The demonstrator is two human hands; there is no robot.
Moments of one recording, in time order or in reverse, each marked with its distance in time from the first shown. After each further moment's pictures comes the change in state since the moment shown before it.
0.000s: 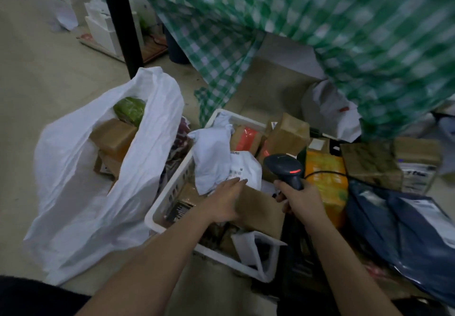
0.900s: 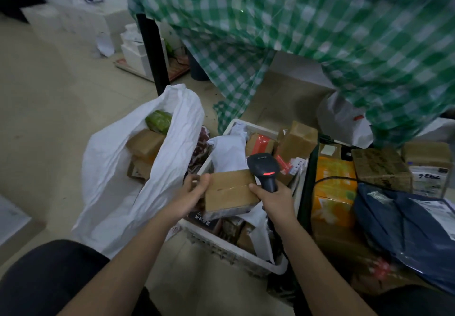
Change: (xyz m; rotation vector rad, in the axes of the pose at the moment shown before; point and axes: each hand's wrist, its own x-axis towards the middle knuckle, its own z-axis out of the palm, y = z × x) left_hand -0.107 -0.020 -0.050 -0.760 0.335 -0.455; right_hand -0.042 -0.008 0.055 0.191 -0.112 -0.051
